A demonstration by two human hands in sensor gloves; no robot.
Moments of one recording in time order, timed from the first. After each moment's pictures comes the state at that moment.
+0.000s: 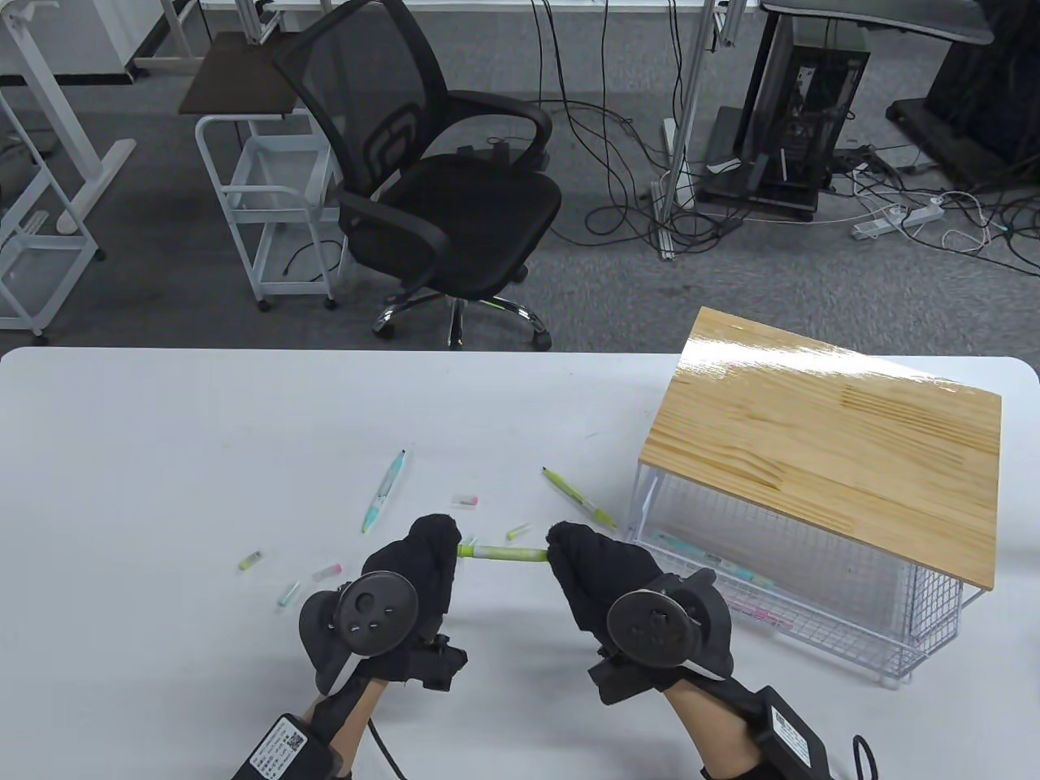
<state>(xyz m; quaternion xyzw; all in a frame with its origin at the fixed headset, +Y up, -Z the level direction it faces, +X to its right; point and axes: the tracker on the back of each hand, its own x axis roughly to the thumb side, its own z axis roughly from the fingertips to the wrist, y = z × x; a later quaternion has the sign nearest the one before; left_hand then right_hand) -0.170 -0.664 -0.282 0.18 -0.08 0.29 0.94 0.088 -0.648 -0.269 0.25 -0.21 0.92 0.23</state>
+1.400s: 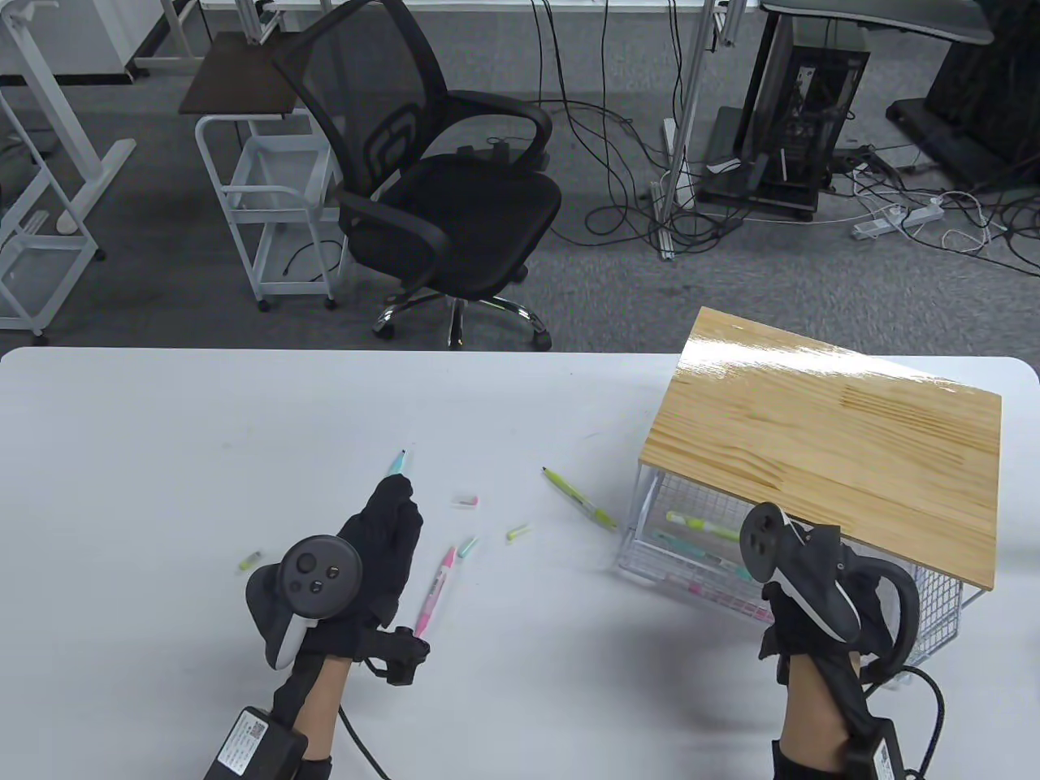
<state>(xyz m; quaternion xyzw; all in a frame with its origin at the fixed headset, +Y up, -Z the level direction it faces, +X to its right) -0.210 -0.668 -0.301 0.11 -0.05 0.33 0.94 0.226 -0.633 -0.293 -0.16 0.01 0.98 -0.09</state>
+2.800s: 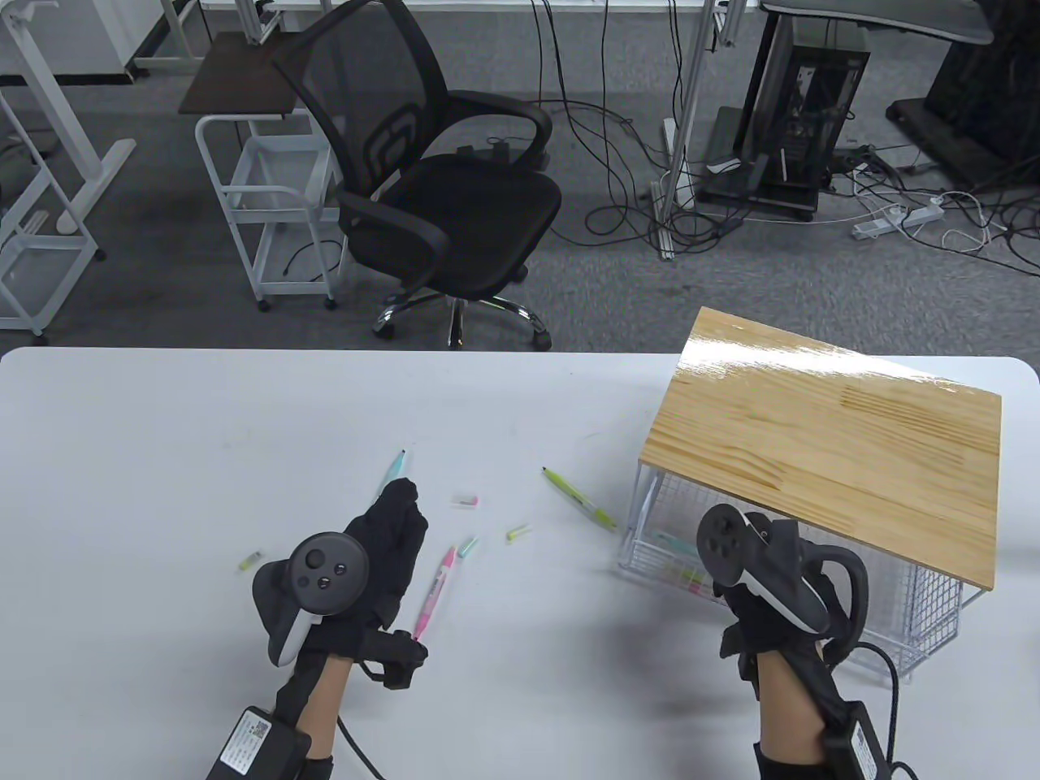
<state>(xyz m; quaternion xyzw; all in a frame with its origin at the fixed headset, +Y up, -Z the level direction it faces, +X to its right) -0.210 -0.672 -0.303 0.09 -0.05 0.31 0.94 0.180 -0.622 -0.288 -0.02 -0.03 1.00 -0.02</state>
